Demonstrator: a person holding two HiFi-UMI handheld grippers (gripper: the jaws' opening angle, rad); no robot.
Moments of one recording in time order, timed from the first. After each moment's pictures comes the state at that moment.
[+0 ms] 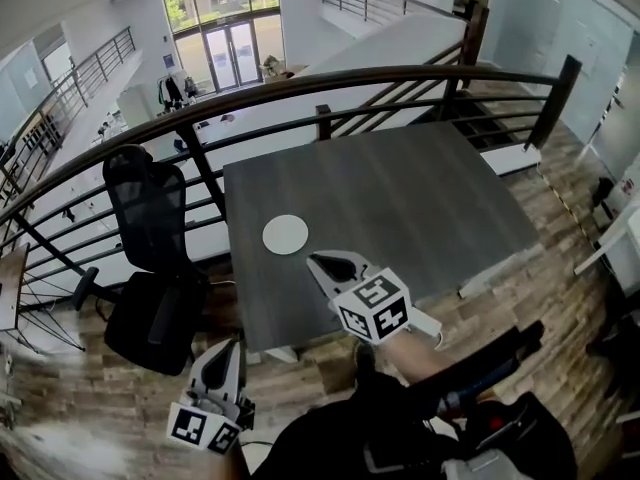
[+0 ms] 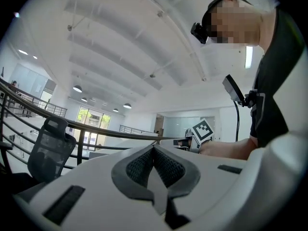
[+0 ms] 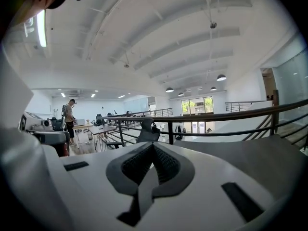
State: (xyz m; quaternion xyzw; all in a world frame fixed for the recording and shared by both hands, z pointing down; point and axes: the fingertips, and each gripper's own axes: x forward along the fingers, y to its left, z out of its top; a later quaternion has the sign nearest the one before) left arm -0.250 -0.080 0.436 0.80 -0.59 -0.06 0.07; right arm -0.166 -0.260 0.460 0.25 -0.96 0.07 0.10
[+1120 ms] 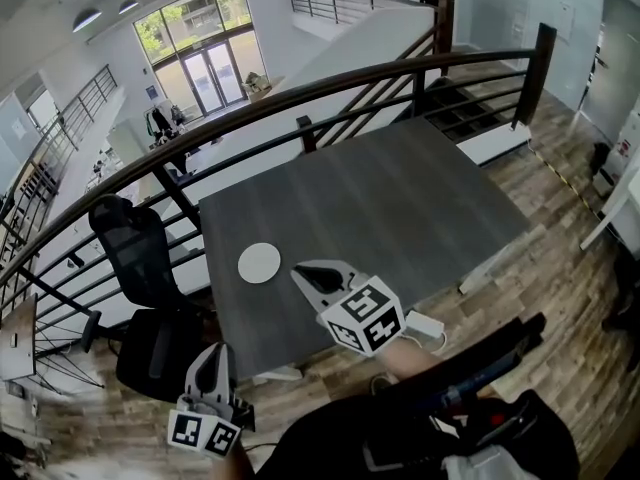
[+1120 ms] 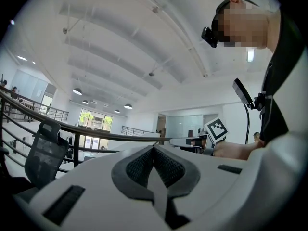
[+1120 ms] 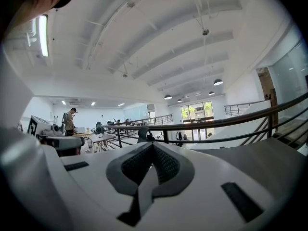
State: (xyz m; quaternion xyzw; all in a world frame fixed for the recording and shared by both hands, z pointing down) left arm -0.186 -0.154 0.419 0.79 -0.61 -0.05 0.06; right arm -0.081 -0.302 0.431 0.25 -0.96 0.08 0.05
